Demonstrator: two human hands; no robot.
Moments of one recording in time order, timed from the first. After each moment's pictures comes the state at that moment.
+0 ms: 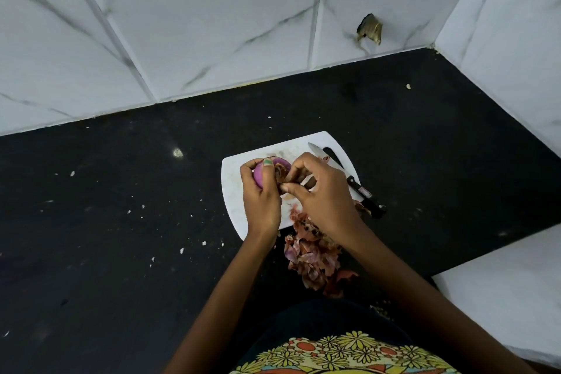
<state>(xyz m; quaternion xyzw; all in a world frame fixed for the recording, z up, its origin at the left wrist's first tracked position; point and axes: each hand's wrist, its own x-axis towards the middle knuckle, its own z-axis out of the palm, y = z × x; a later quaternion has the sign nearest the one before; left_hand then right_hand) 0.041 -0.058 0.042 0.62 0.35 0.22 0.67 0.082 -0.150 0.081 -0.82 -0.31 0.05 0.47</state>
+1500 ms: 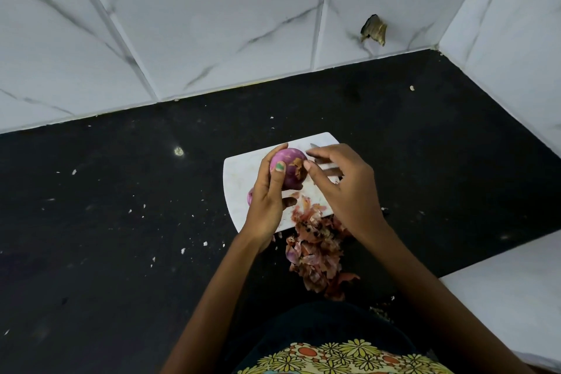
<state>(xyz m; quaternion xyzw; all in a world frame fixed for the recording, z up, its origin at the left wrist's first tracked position) 0.033 -0.048 0.052 0.65 0.18 0.11 0.73 0.101 -0.166 0.076 -0.81 -0.31 -0.07 0.49</state>
